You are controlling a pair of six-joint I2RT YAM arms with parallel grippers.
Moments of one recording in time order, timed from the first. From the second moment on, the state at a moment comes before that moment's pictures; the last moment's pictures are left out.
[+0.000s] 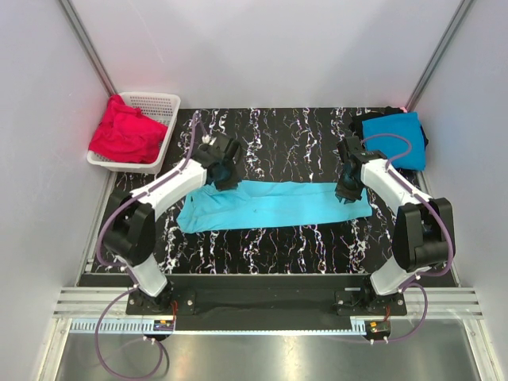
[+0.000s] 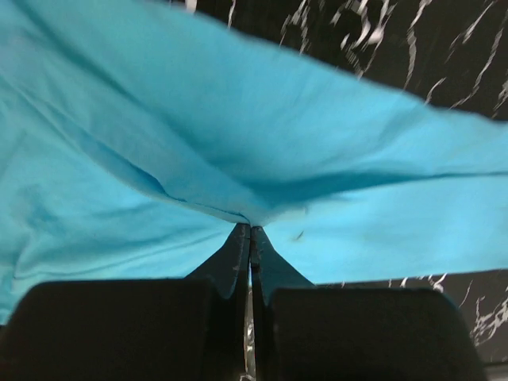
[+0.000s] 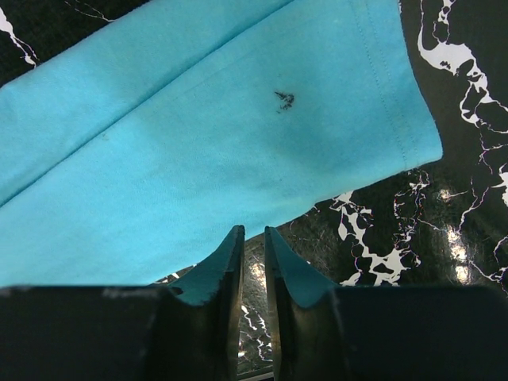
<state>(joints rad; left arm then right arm) -0.54 1.68 1.27 -0.65 -0.10 -0.79 0.21 1.61 1.16 -0.84 0.20 0.61</state>
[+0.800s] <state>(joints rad) -0.54 2.10 1.59 -0.63 -0.24 -0.63 0.21 1.61 1.16 -0.84 0.22 0.60</state>
